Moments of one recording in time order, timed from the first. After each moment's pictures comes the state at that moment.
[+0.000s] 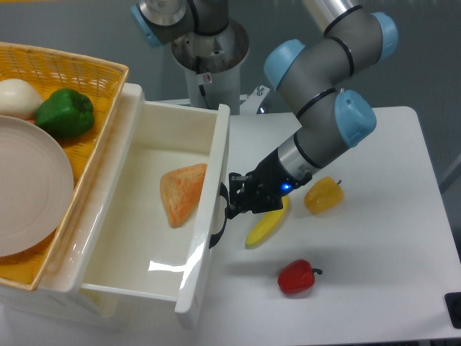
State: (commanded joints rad) arm 2.60 -1.94 -1.52 -1.48 0.87 0.69
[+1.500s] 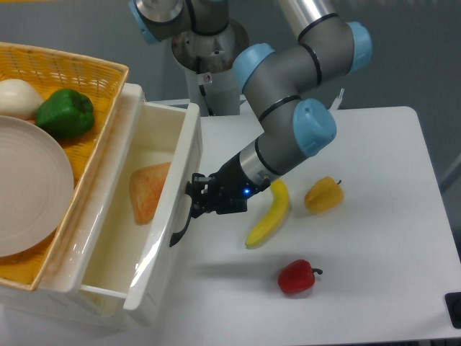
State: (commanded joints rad) arm 2.49 -1.92 -1.53 -1.48 0.87 0.62
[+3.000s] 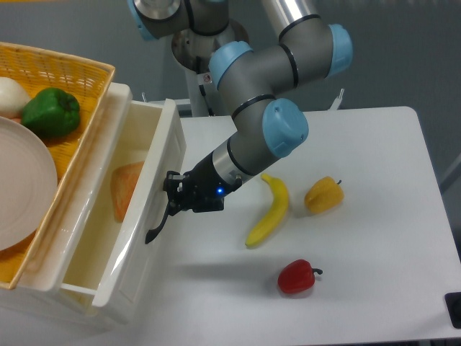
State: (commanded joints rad) arm 2.45 -1.91 -1.53 -1.47 0.87 0.58
